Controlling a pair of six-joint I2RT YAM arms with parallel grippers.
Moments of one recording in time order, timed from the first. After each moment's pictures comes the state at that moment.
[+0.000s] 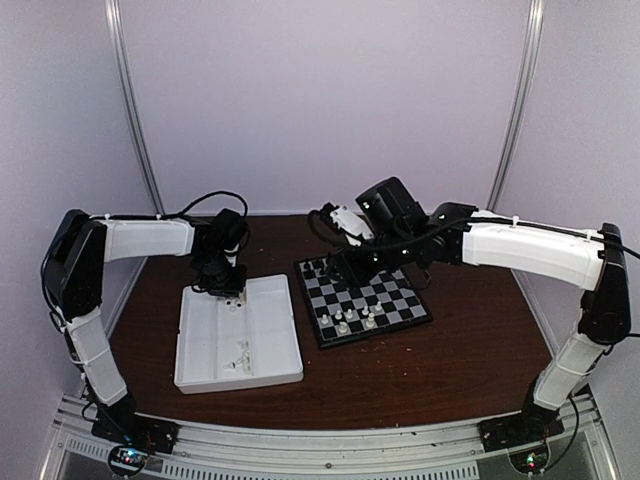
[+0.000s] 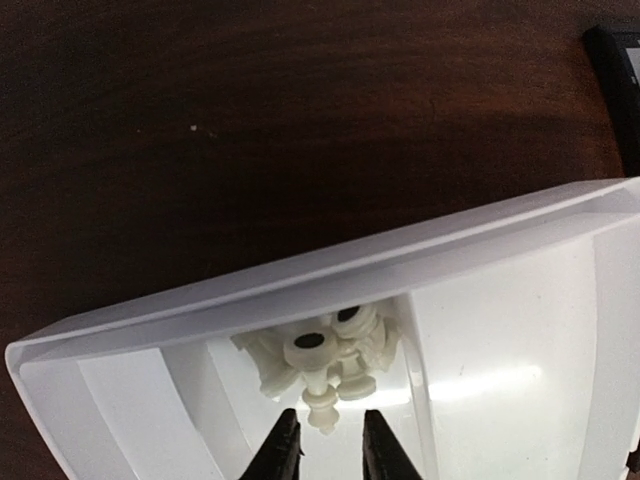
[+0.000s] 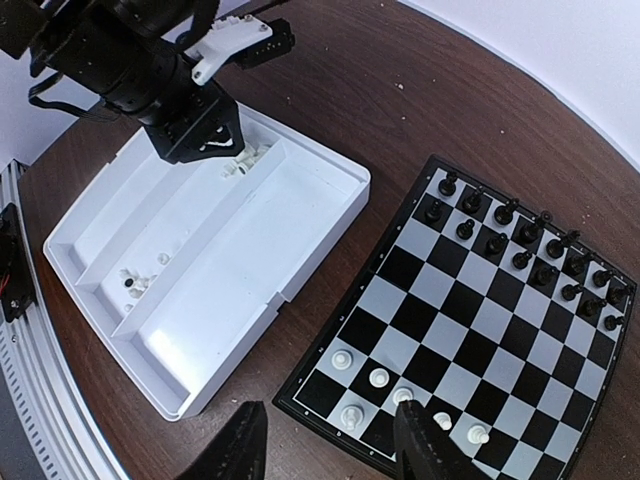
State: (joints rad) left arm -0.52 1.82 1.27 -0.69 -0.13 -0.44; right arm 0.92 1.66 1.45 -0.52 -0.01 0.12
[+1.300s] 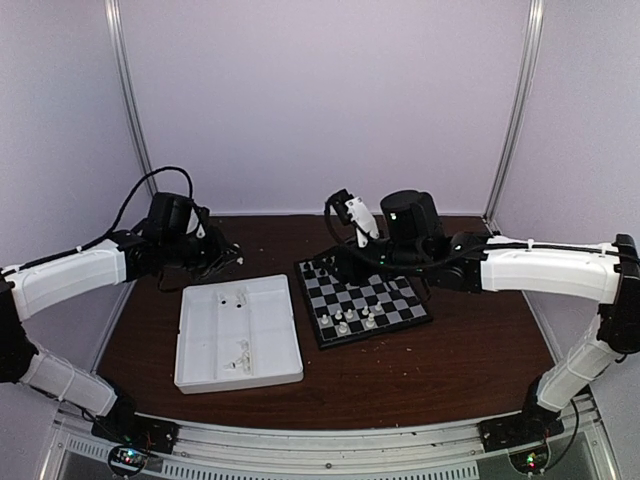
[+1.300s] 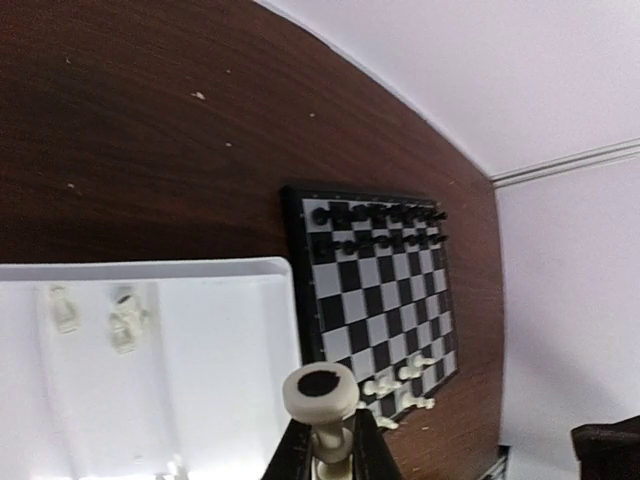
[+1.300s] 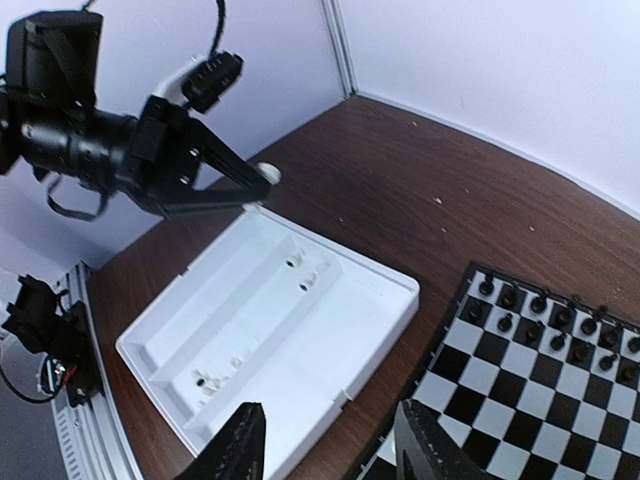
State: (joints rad) left arm -0.49 1.34 0.99 -0.30 0.15 -0.83; right arm 0.94 1.52 1.19 -0.10 -0.04 0.23
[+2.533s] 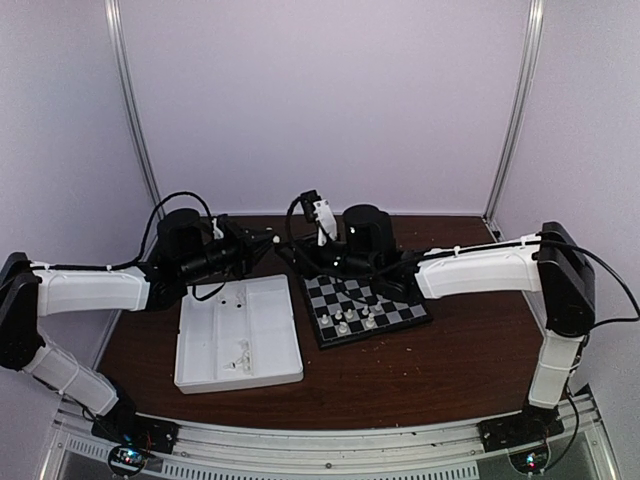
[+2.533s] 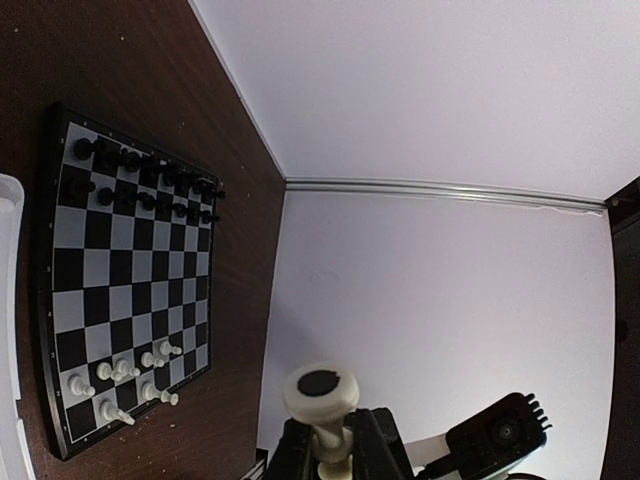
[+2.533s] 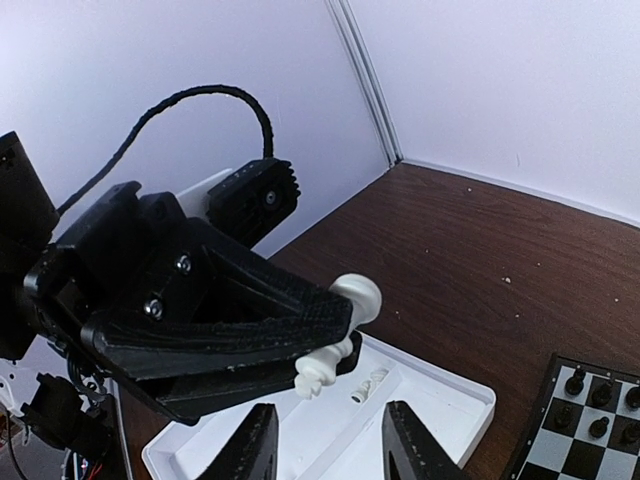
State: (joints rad) left arm -0.63 1.40 0.76 0.53 0.24 -1.53; right arm 0.95 1.86 1.28 0.42 -0.09 0.37
